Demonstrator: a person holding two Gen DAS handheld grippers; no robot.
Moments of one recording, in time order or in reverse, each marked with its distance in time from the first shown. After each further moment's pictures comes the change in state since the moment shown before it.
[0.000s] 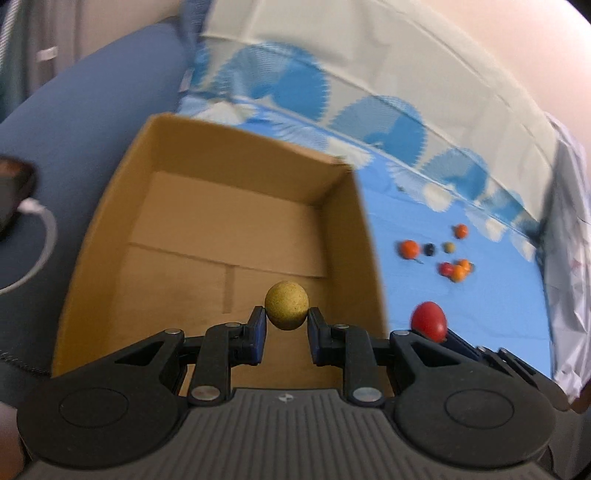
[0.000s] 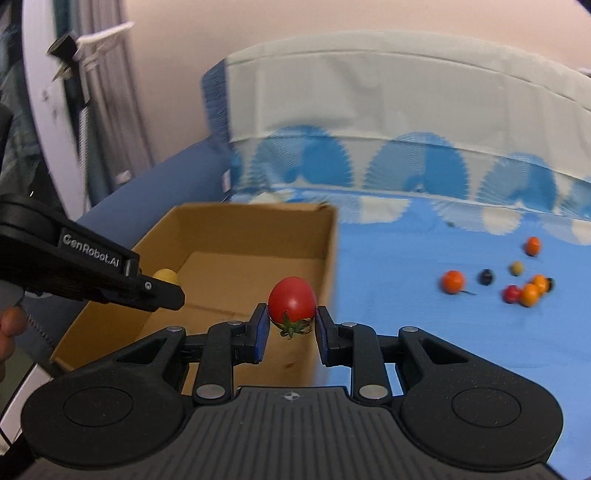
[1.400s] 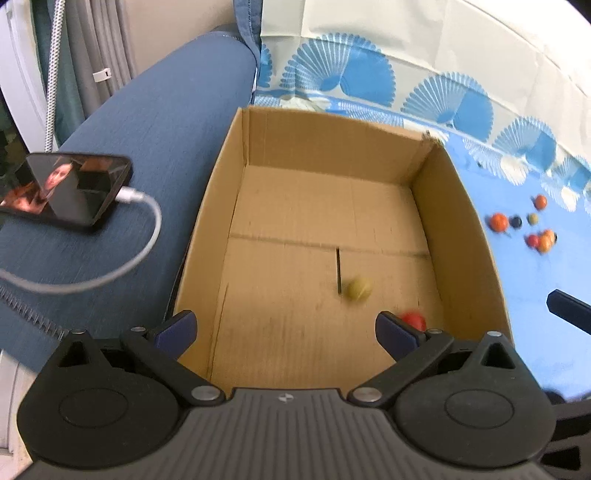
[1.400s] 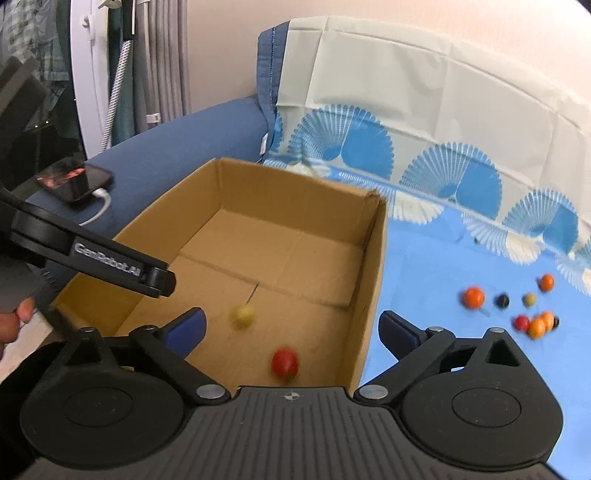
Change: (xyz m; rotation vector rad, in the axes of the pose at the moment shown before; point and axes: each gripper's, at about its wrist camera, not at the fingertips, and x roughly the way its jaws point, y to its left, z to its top) left arm -0.005 0.037 -0.027 0.112 -0.003 0.270; right arm 0.007 0.057 -0.003 -0.194 0.100 -0.010
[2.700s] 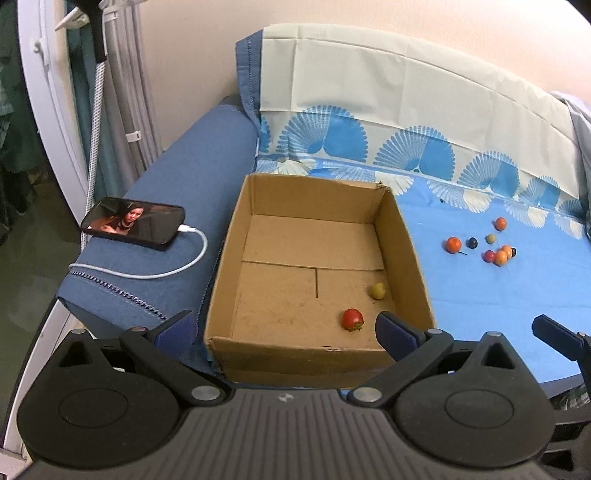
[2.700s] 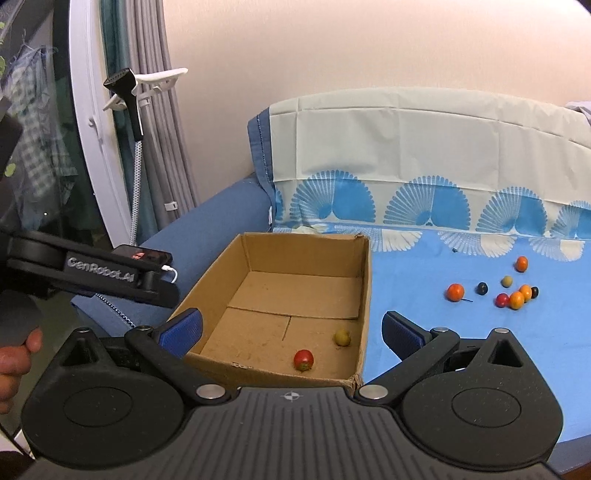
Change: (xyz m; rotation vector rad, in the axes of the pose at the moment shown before) left arm -0.156 -0.028 -0.049 0.026 -0.195 0.020; right arm -0.149 0.004 -0.040 0.188 -0.232 0.036
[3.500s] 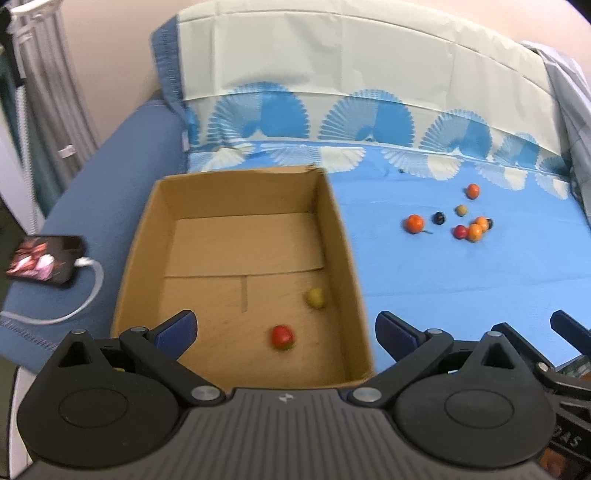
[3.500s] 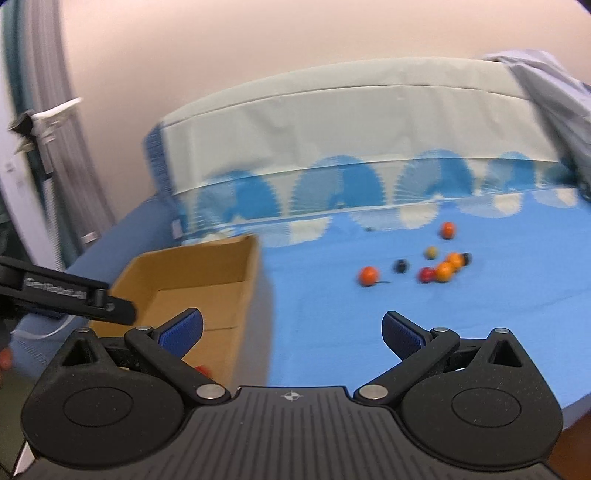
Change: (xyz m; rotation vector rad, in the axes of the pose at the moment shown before) left arm 0.073 -0.106 0.040 0.125 0.090 -0.071; right arm 0.019 -0.123 -0.006 0.193 -0.008 -0.206
